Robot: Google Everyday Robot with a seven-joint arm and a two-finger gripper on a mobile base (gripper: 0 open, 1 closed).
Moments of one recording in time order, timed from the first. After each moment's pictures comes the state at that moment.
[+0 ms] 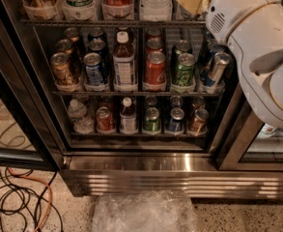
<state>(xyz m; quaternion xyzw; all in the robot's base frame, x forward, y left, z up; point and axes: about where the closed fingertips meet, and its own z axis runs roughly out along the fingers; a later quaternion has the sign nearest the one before) 0.557 -0.114 1.150 -0.16 0.53 0.10 0.83</state>
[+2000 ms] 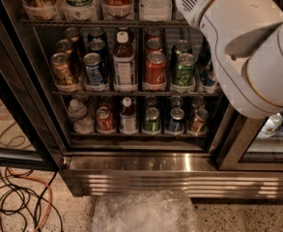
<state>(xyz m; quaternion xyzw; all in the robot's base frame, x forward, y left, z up) 0.541 -0.054 1.184 -0.13 0.52 0.22 0.82</state>
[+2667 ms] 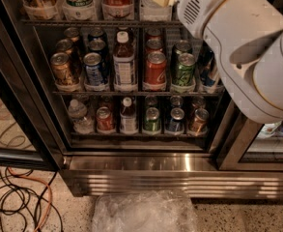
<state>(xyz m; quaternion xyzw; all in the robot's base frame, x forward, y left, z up) 0.540 -0.052 1.165 -0.17 0.54 0.19 0.80</state>
